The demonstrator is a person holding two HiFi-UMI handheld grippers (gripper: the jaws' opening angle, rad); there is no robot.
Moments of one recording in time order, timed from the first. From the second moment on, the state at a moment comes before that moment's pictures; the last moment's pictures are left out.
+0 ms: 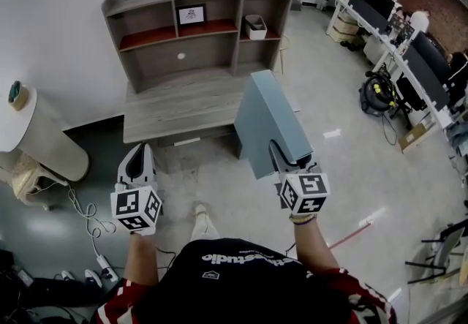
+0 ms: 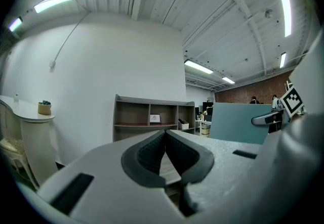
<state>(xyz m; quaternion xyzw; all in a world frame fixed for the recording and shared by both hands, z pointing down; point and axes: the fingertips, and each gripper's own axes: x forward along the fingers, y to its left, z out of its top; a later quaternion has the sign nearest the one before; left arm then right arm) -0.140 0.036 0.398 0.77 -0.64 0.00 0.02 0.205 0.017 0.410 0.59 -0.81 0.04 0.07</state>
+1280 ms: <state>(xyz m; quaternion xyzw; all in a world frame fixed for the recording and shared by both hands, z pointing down) -0.190 -0.146 0.407 0.79 -0.61 0.00 0.03 0.148 -0.149 0.421 0.60 -0.79 0.06 0.07</state>
